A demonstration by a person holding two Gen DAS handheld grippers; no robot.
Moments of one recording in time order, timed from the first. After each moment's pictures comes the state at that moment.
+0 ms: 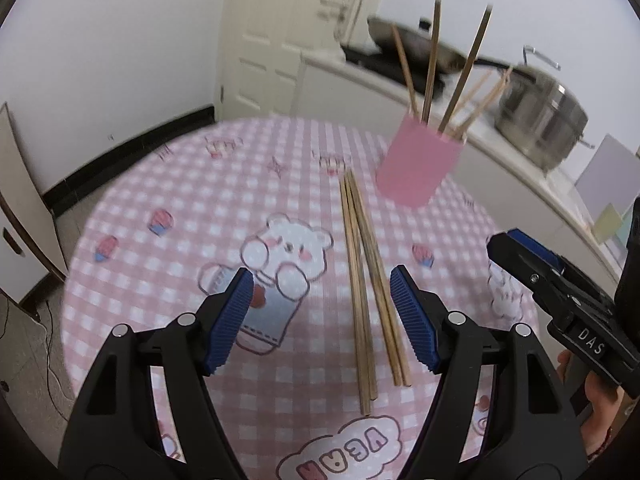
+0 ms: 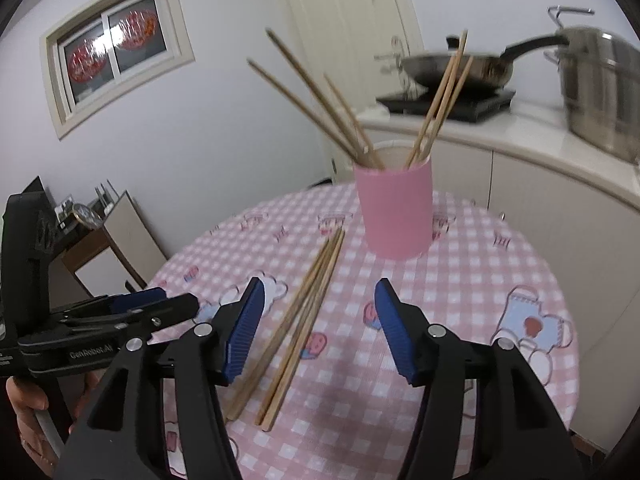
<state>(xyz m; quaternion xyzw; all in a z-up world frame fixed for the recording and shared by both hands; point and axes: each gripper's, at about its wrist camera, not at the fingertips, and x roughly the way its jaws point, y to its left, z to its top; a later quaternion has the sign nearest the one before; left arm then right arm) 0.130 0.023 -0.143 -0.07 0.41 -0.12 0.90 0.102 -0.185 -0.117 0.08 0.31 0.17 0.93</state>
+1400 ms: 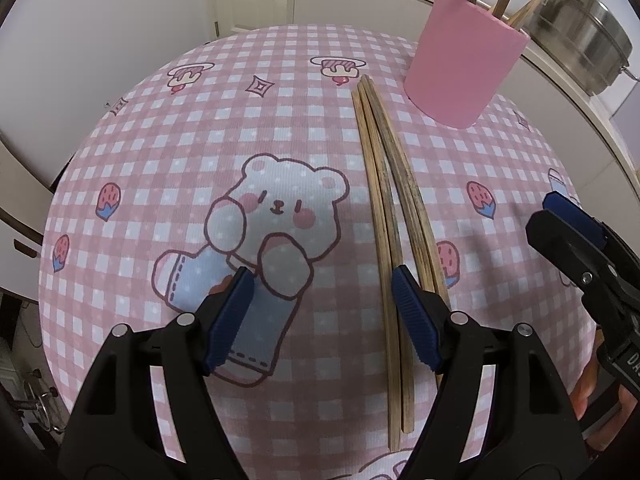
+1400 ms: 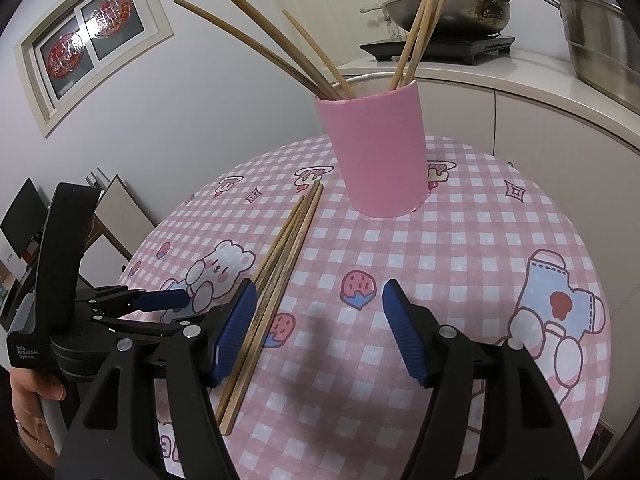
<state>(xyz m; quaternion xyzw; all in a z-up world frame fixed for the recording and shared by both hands) 0.191 -0.015 -0.200 0.02 0.53 -0.10 0.84 0.134 -0.198 -0.152 0.10 0.38 0.18 0.90</state>
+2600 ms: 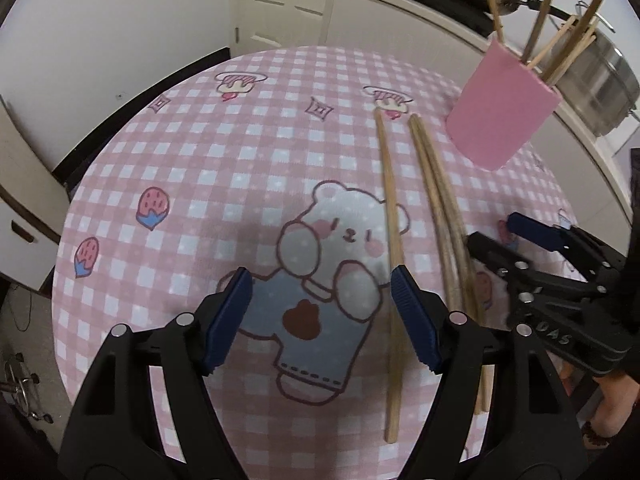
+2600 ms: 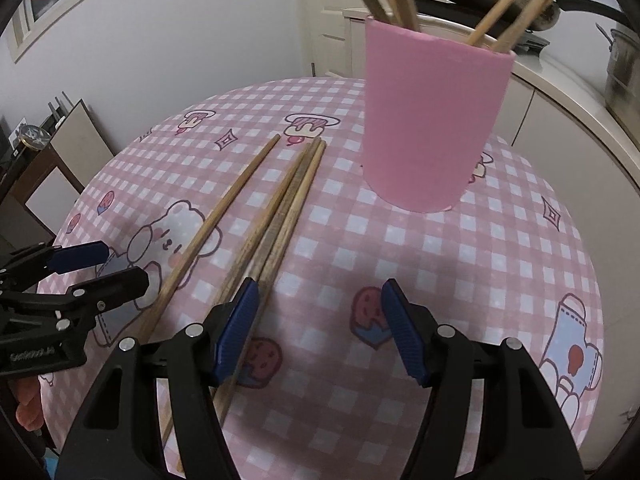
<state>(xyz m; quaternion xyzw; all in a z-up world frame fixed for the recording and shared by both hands) 0.191 0.032 -0.193 -0.03 0.50 -0.09 0.86 0.191 -0.145 -0.176 -0.02 0.47 0.14 0.87</state>
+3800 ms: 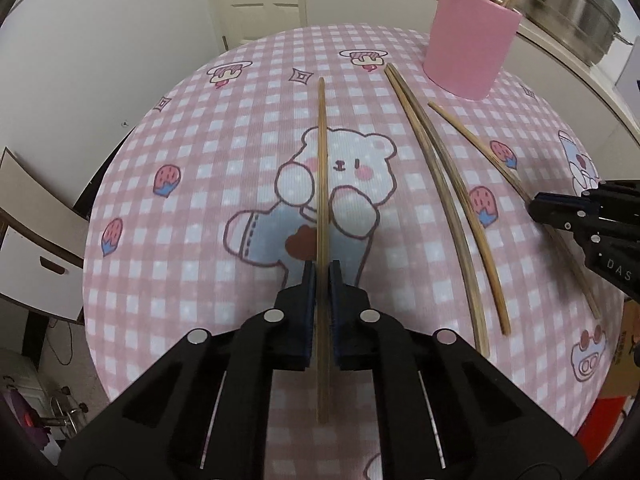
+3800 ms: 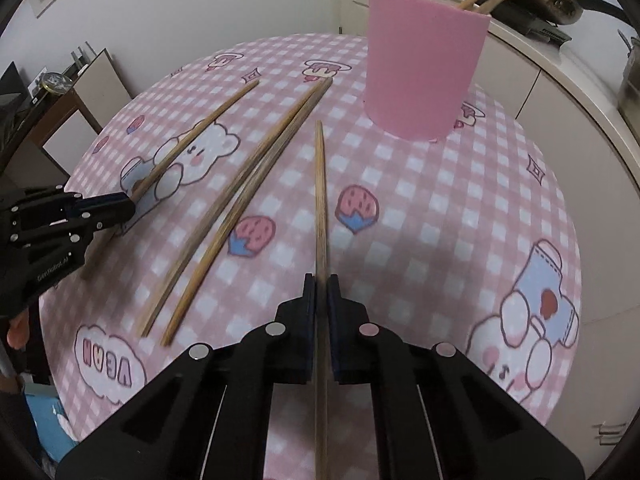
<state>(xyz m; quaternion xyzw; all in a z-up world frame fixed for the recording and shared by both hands) 0.153 0.020 -0.198 0.07 0.52 -0.08 0.85 0.140 -0.174 -0.182 -0.07 0.52 0.18 0.83</state>
